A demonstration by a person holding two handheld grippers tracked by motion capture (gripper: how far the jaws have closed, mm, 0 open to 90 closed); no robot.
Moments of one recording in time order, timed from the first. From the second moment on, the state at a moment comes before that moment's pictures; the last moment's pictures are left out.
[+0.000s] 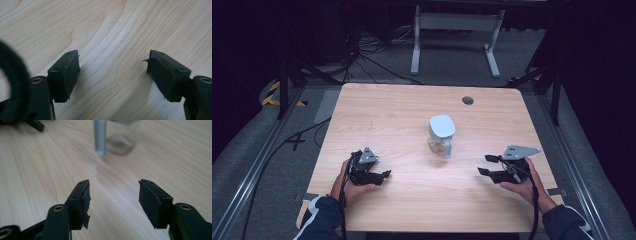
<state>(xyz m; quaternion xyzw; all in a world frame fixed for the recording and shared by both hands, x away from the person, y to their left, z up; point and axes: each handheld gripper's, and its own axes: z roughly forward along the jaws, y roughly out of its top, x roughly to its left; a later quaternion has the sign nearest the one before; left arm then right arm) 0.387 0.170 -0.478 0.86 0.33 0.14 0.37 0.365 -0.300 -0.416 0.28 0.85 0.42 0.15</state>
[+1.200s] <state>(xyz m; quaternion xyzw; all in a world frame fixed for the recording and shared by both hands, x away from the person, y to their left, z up) 0.387 0.169 -0.479 0.86 0.33 0.13 0.37 0.431 -0.182 -0.425 0.32 0.83 0.44 0.13</state>
